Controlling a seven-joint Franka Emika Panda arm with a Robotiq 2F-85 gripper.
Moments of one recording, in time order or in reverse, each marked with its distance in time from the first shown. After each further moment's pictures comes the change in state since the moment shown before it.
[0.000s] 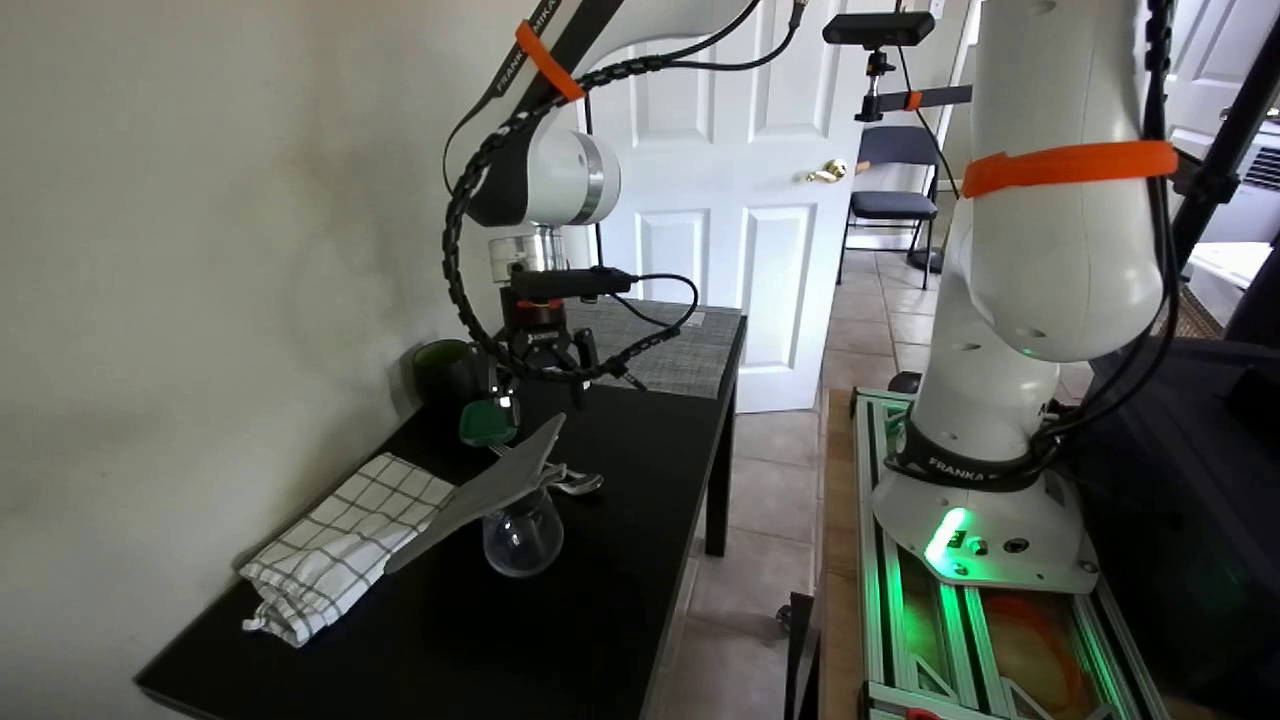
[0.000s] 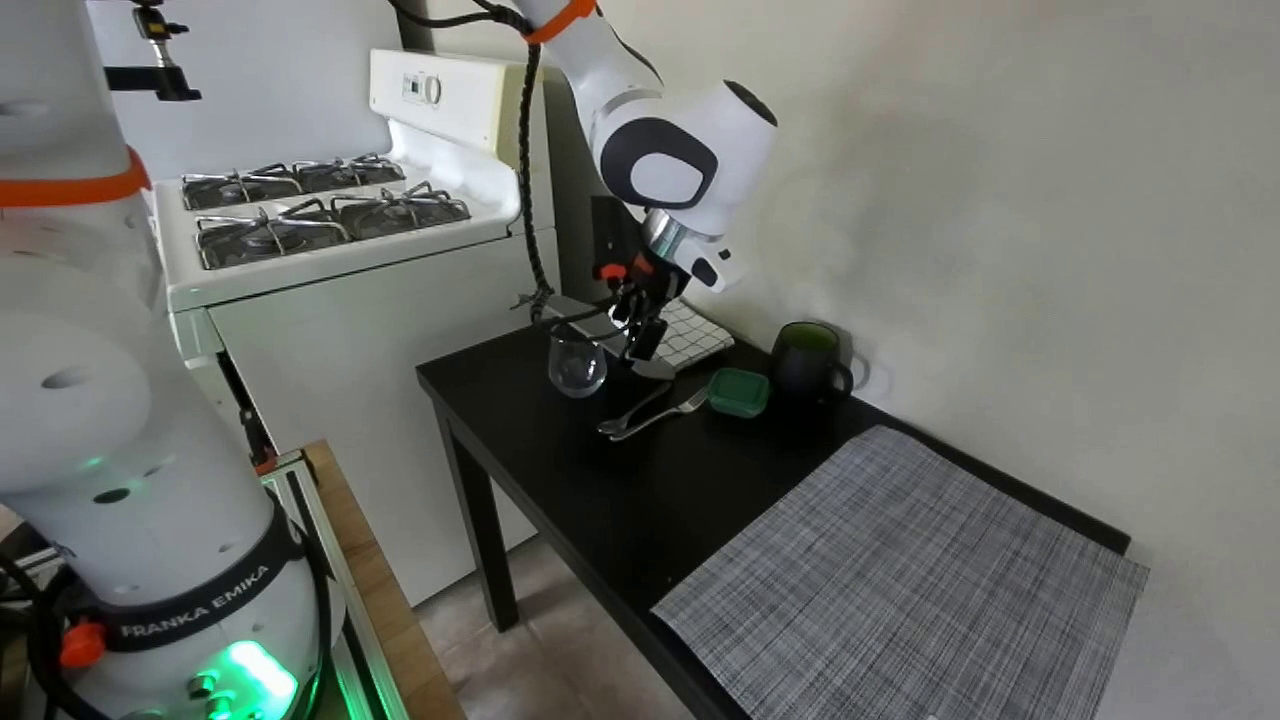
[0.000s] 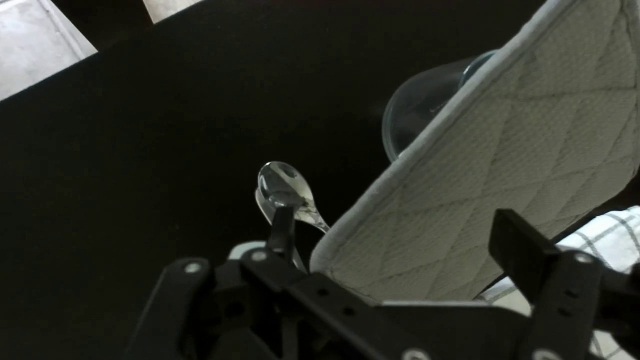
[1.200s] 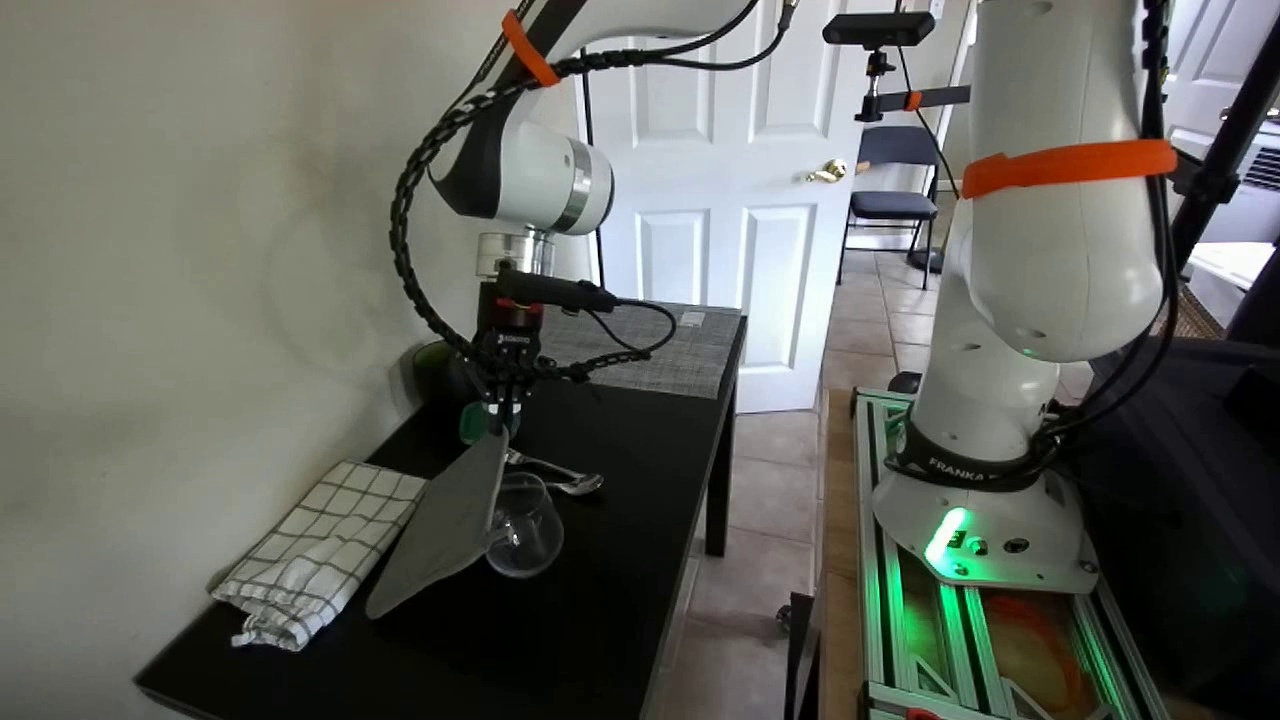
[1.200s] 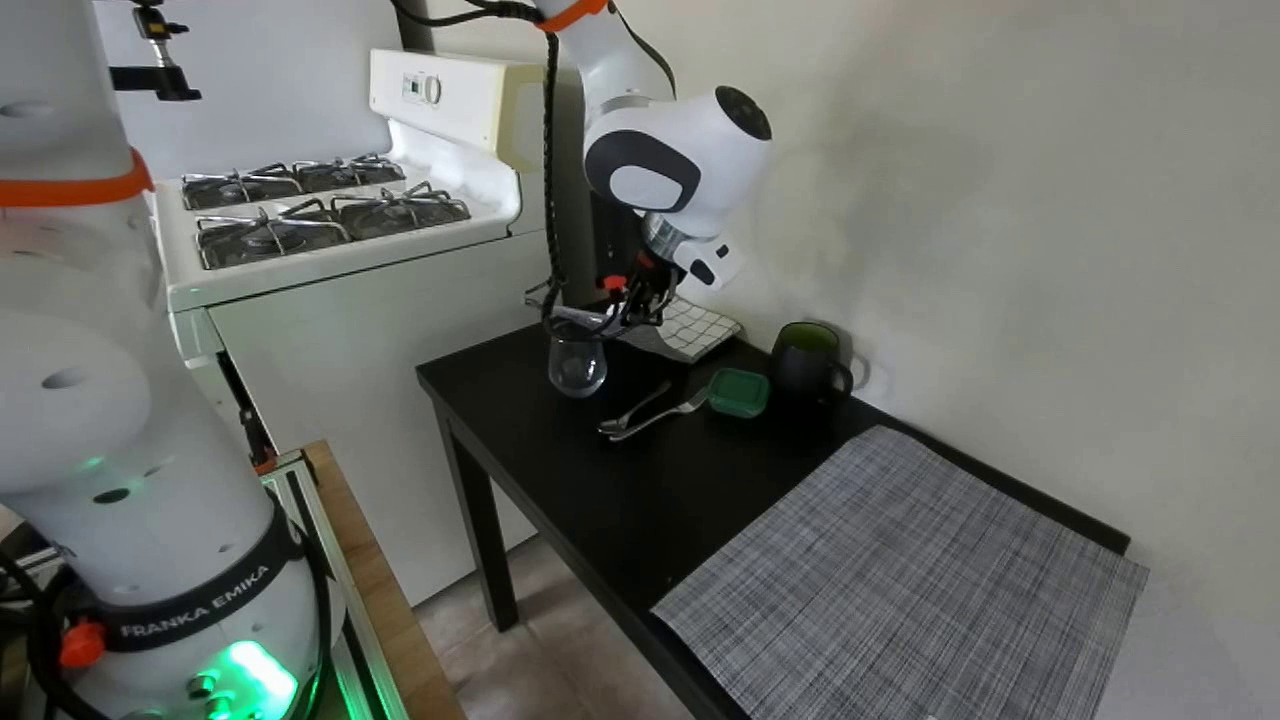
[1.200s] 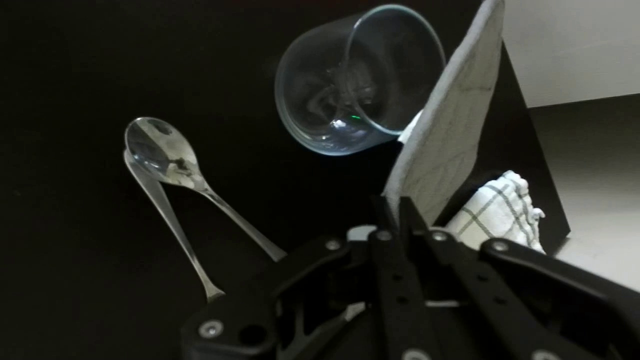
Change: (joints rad) arm 0.000 0.004 0.040 0.002 0.270 0.110 -0.233
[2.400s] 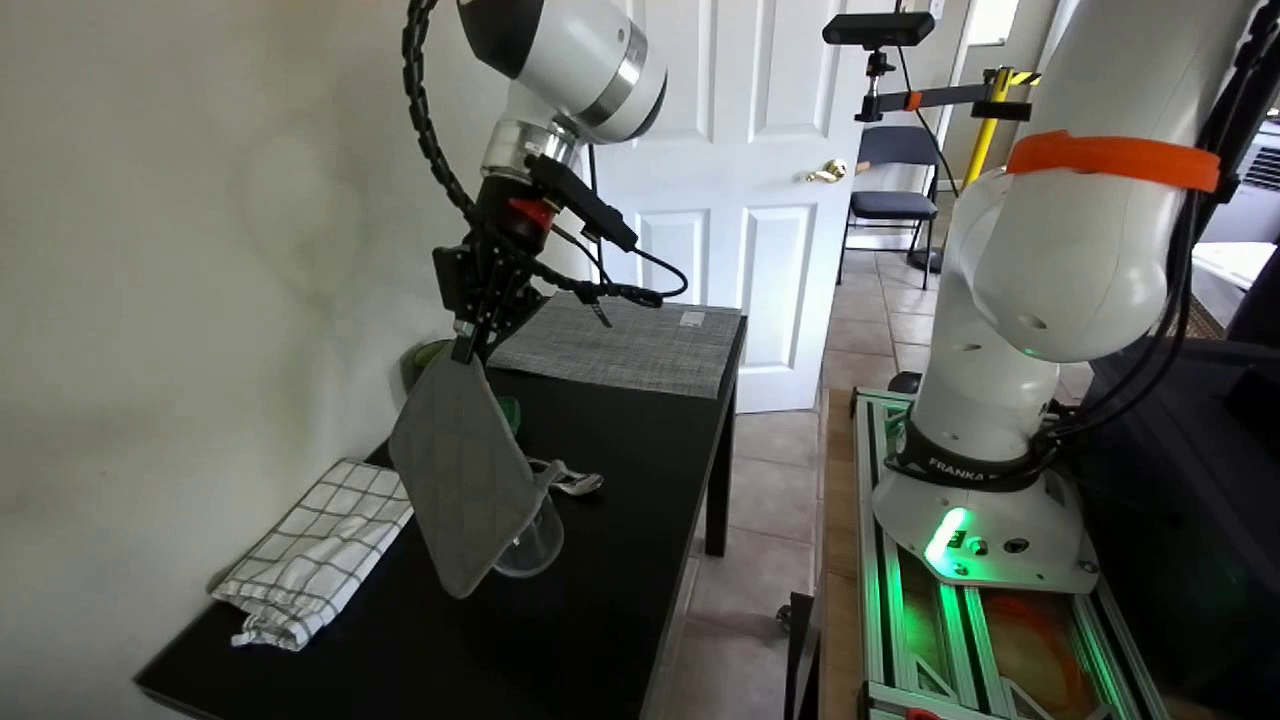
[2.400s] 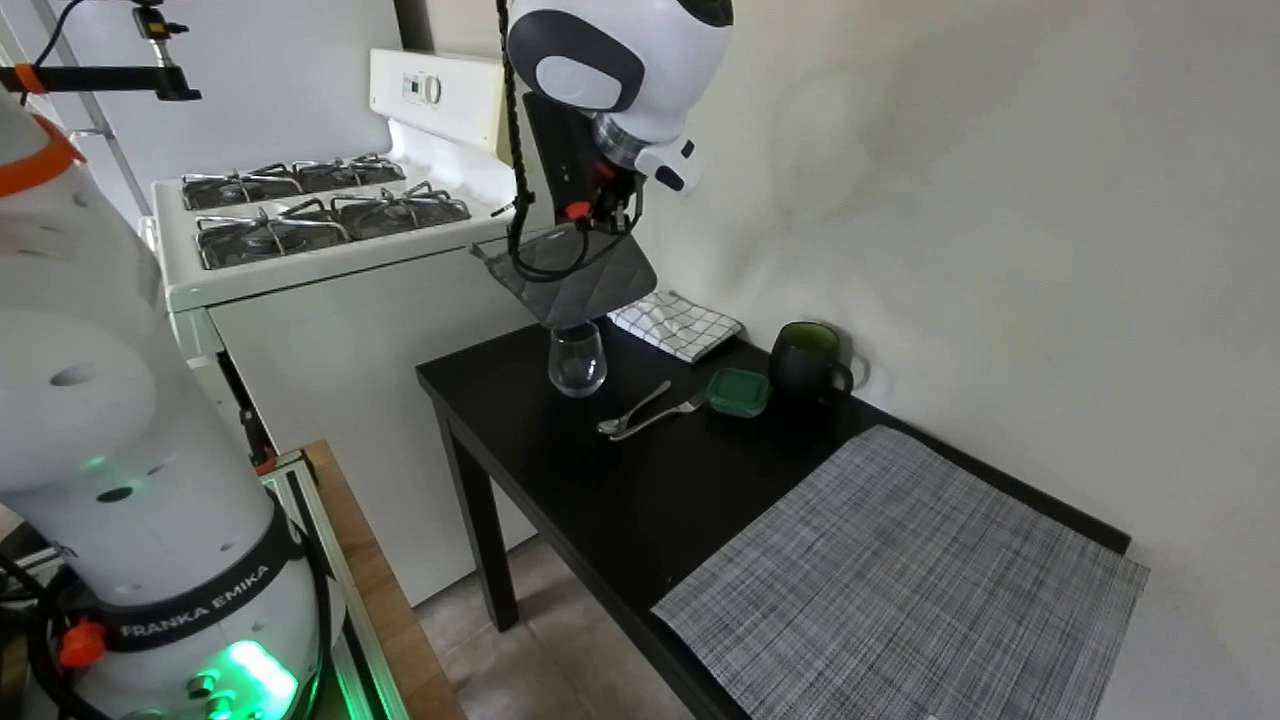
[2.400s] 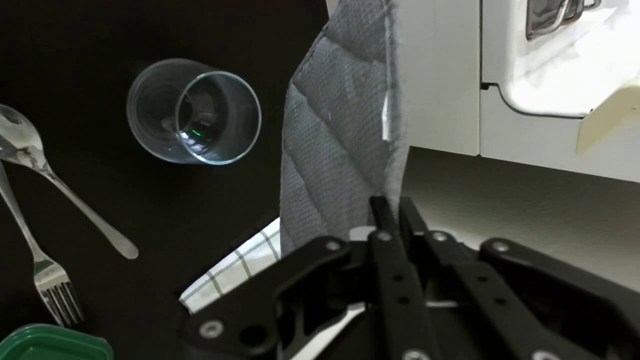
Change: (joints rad) arm 0.022 -0.353 -0.002 -0.134 0.187 -0.124 -0.254
